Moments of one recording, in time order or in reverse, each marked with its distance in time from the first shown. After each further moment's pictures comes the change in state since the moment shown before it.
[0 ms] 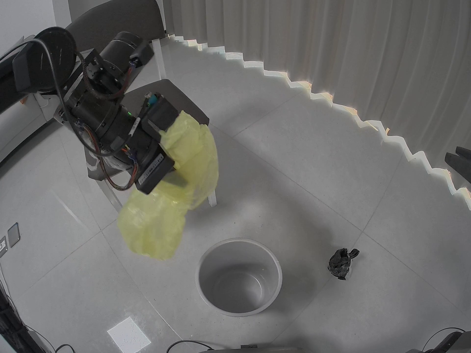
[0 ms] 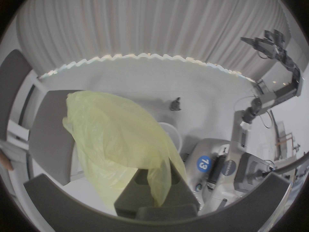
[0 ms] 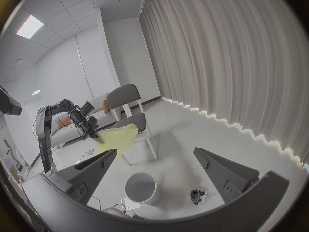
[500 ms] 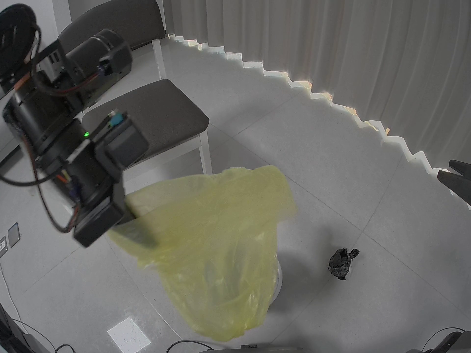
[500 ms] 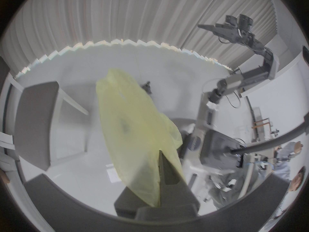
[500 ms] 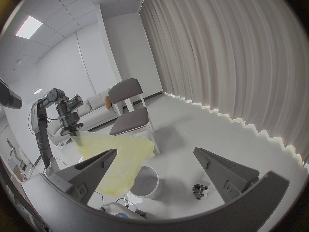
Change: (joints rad) left arm -0.103 -0.125 -0.002 0.378 -0.073 0.014; right arm 0.020 0.003 0.048 0.000 0.012 -0.006
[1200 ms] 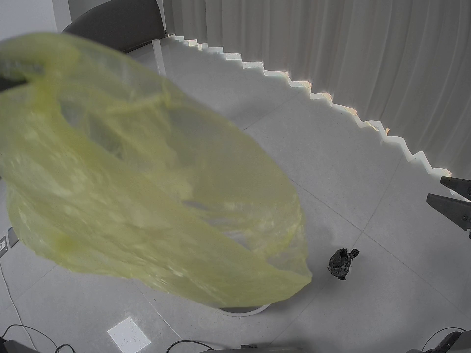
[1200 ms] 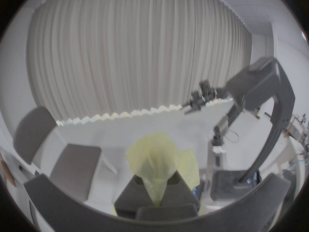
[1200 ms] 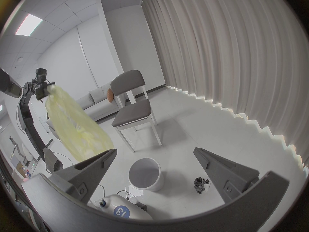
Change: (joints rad) left arm -0.021 -0.506 0.111 -0.489 -0.042 -0.082; right arm 0.038 0.006 0.061 0.003 -0.004 -0.028
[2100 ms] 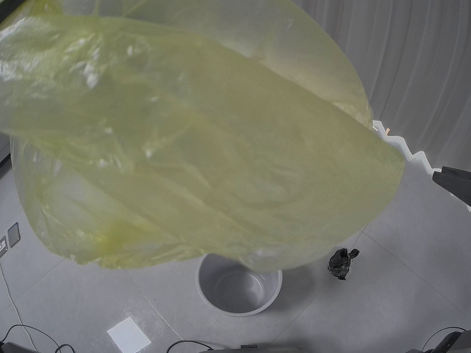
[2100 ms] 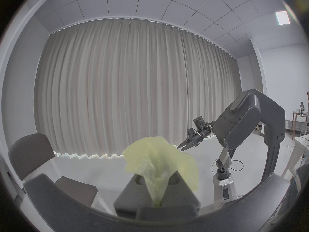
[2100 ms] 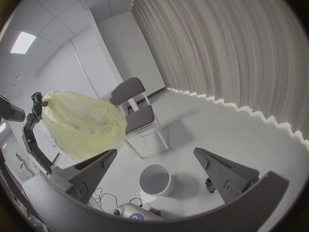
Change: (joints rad) left arm -0.034 -0.174 0.451 -0.682 -0.125 -0.128; right arm 0.018 0.013 -0.063 -0.001 0.007 0.140
